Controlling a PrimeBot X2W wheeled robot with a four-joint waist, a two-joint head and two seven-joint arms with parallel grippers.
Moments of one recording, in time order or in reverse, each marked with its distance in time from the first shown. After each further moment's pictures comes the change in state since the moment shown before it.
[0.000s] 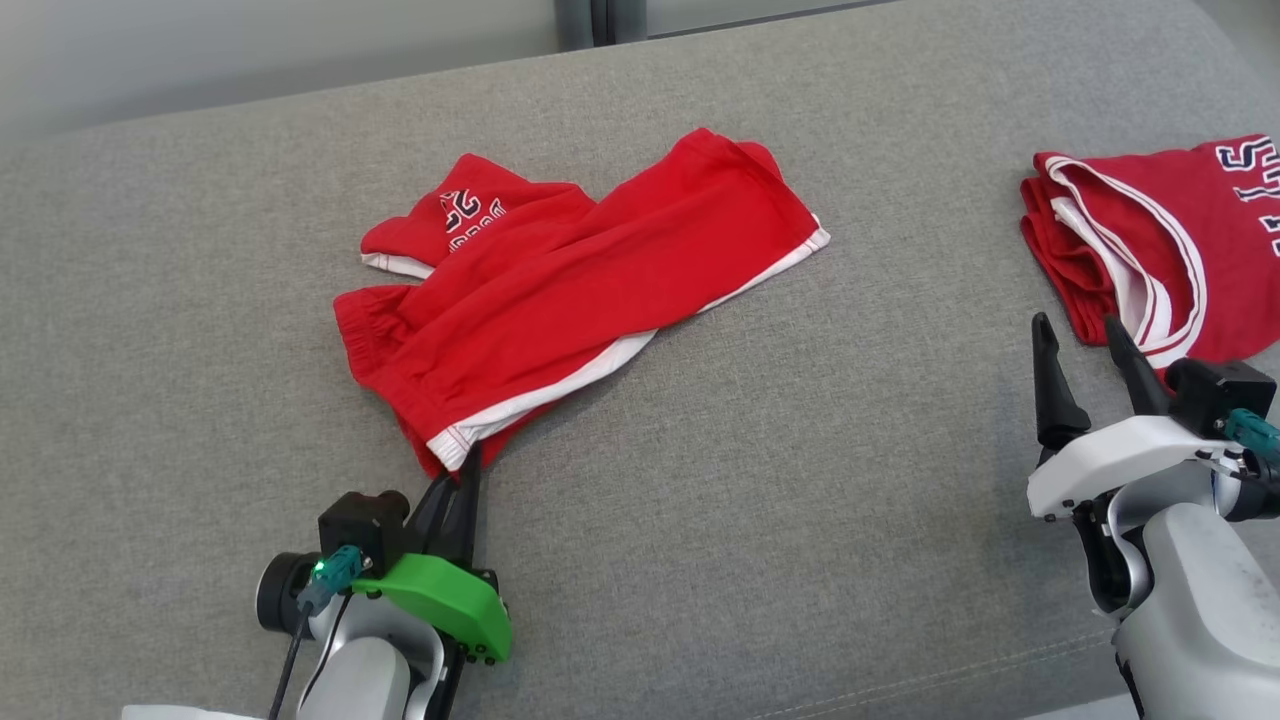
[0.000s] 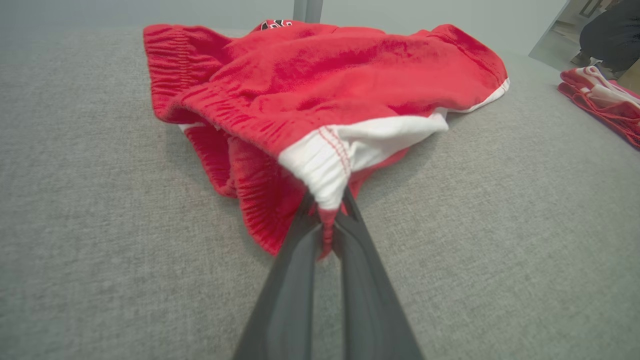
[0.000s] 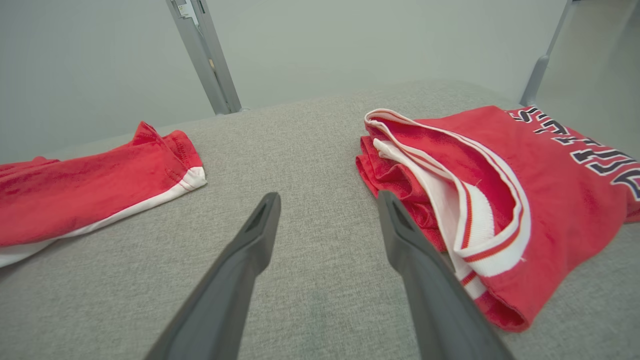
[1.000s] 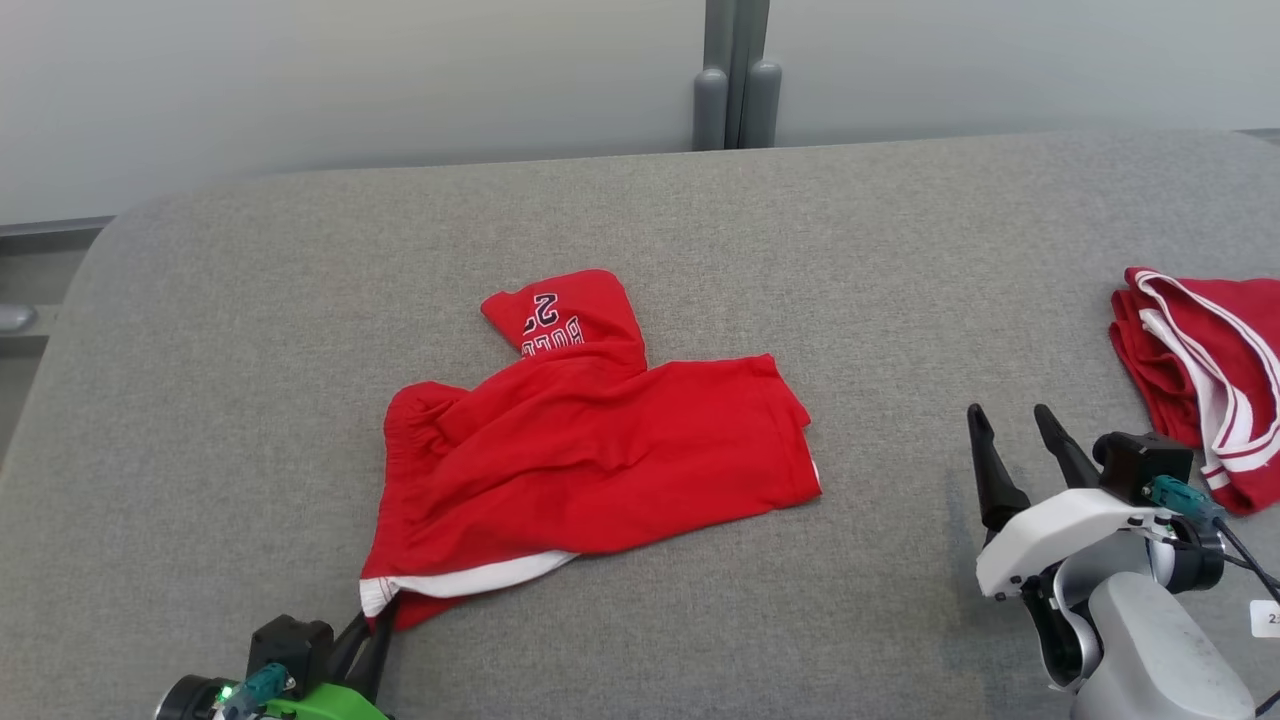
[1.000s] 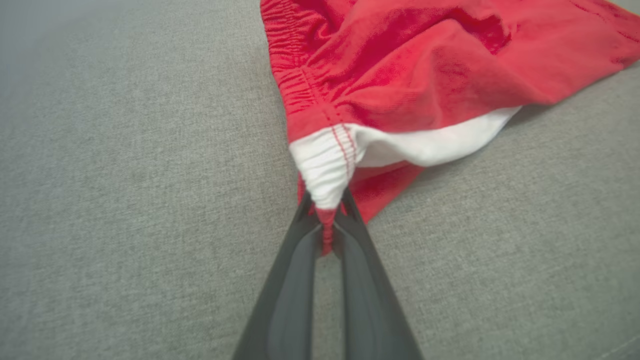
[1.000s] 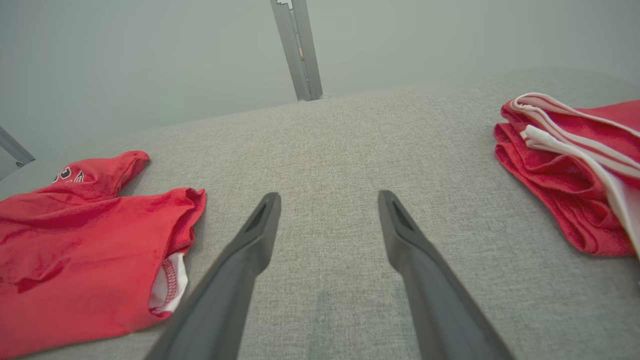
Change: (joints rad) left arm 0.140 0.246 -0.153 0.057 -0.077 -0.022 0.000; right arm 0.073 0.037 0.085 0.071 0.045 0.000 0.000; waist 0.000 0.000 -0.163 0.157
